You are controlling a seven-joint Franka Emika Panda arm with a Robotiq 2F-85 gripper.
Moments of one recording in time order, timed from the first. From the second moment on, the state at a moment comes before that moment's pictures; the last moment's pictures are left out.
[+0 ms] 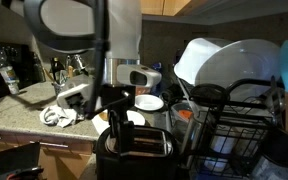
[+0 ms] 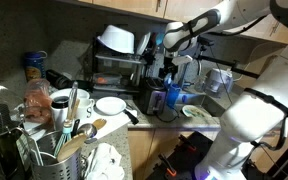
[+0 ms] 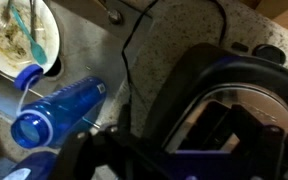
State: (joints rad) arm -0.16 -0.21 -0.16 -2.34 -0.23 2.13 -0.07
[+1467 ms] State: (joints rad) arm 0.11 0.09 0.15 -2.12 0.12 2.13 -0.54
